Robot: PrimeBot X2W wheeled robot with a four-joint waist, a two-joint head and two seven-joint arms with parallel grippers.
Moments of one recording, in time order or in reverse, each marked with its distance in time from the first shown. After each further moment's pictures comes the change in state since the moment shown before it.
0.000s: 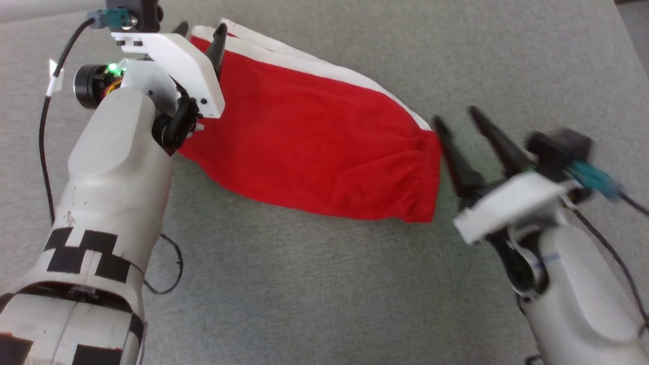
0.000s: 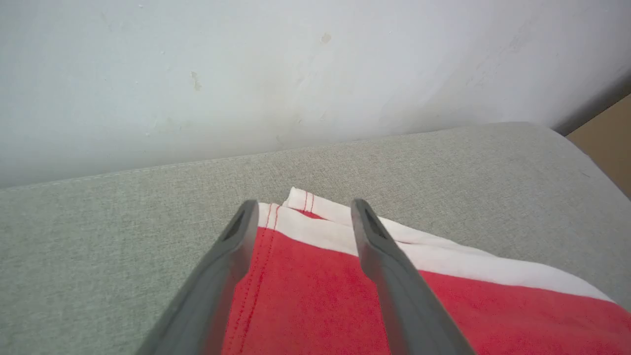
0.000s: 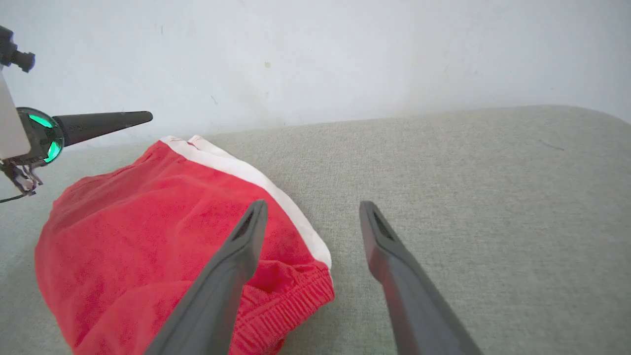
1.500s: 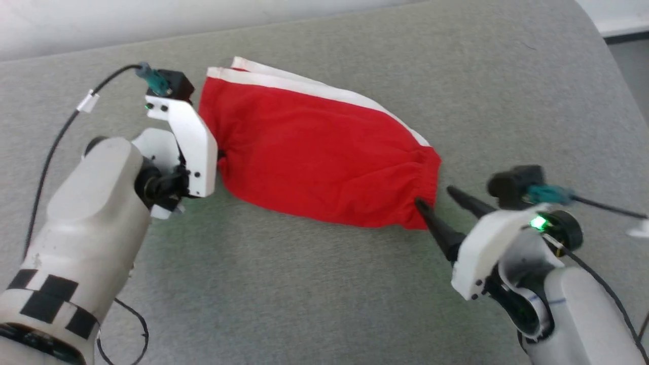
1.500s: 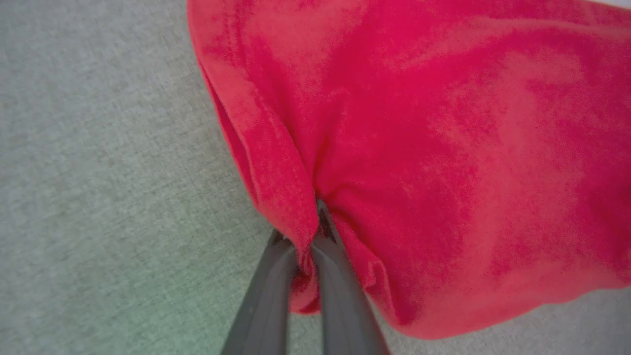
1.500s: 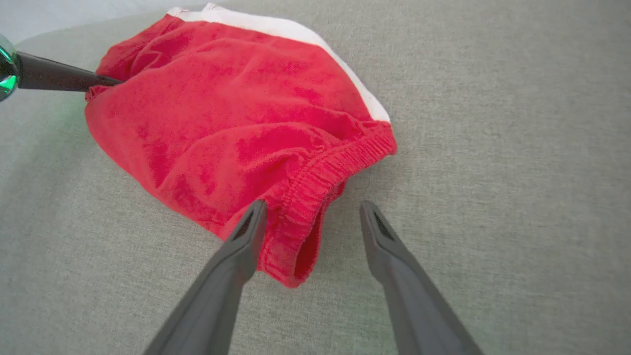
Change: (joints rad) left arm 0.148 0.209 -0.386 -0.226 -0.368 -0.001 0.576; right arm 0.202 0.000 -0.022 -0.236 -0.034 0.000 0.462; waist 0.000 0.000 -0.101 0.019
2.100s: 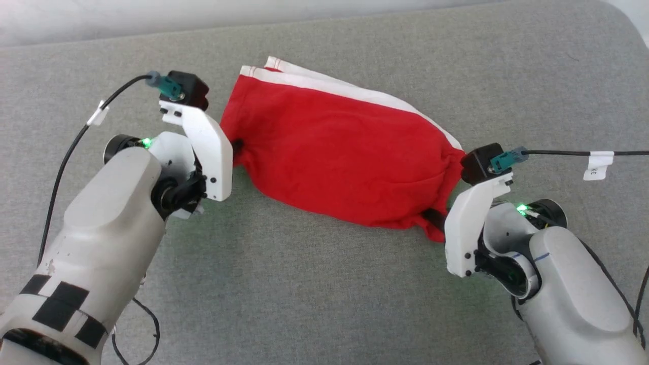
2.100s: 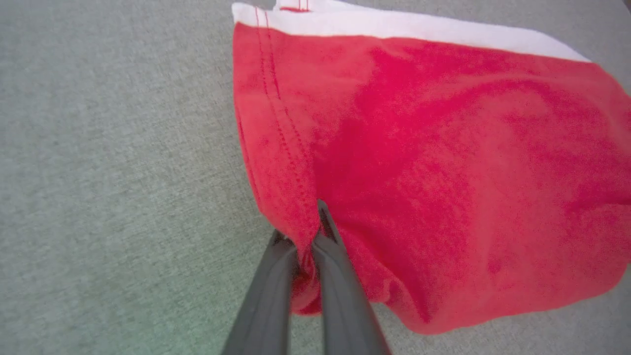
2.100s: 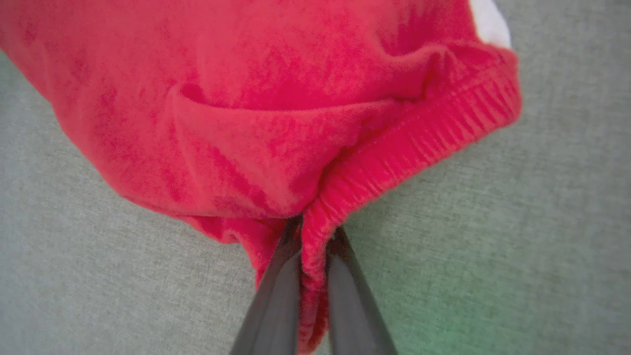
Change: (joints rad) left arm 0.021 -0.008 -0.061 -0.055 -0.046 -0.001 -0.176; right arm -0.210 -0.031 0.095 0.332 0.099 0.000 0.254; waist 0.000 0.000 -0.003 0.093
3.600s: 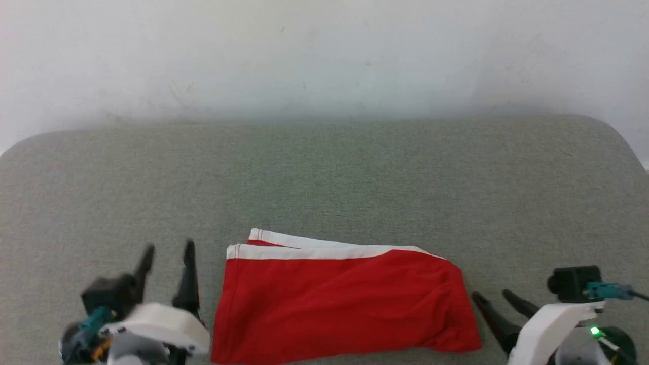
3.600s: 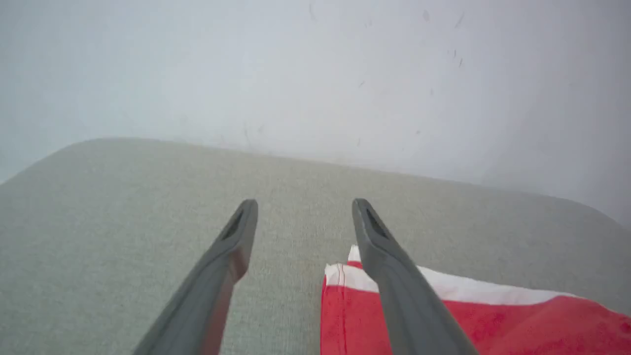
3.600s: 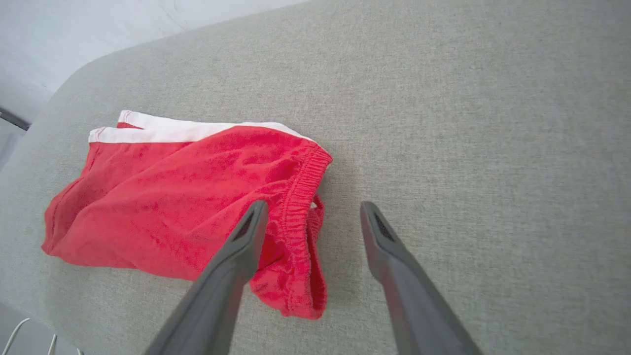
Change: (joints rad) left arm 0.882 0.128 0.270 -0.700 0.120 0.516 -0.701; right arm 0.555 -0.002 -0.239 -0.376 0.008 0.000 -0.212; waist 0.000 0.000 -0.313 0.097
